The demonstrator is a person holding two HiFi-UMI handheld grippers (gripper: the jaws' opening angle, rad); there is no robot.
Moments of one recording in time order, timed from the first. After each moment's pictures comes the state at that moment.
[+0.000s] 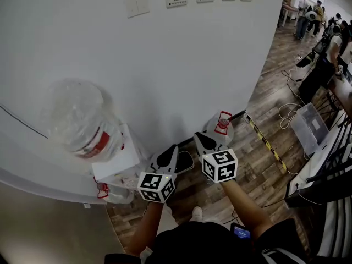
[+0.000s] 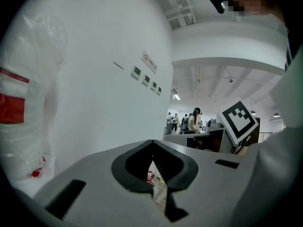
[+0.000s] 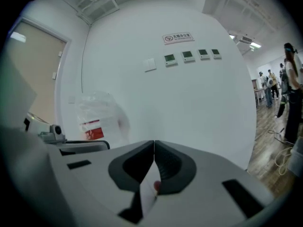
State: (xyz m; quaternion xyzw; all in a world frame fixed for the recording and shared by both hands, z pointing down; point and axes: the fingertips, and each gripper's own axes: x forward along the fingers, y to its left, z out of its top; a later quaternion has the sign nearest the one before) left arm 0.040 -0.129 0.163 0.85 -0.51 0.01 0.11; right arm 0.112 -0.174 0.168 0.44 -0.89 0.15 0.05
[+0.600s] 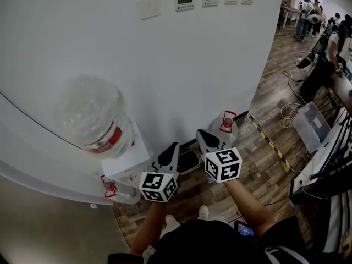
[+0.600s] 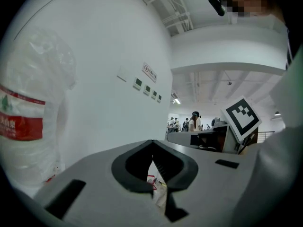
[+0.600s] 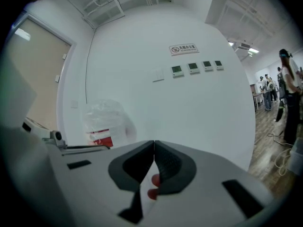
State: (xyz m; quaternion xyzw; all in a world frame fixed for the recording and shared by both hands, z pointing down) left arm 0.007 -0.091 0.127 0.85 -0.52 -0.02 0.09; right arm 0.086 -0.134 0.122 0.45 -0.88 0.13 0.02
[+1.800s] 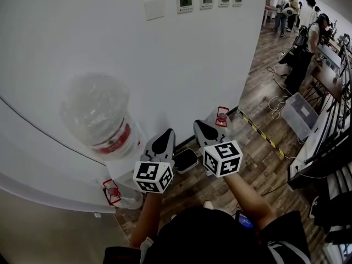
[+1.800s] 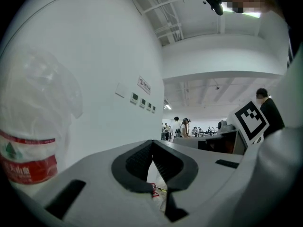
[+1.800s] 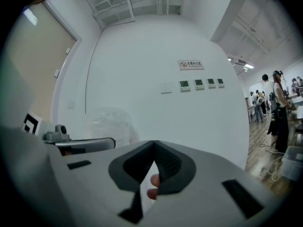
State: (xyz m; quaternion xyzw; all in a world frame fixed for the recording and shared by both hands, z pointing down) left arm -0.058 -0.070 0.066 0.88 -0.47 -0.04 0.03; right arm 0.028 -0.089 0.067 0.50 -0.86 0.08 -0.01
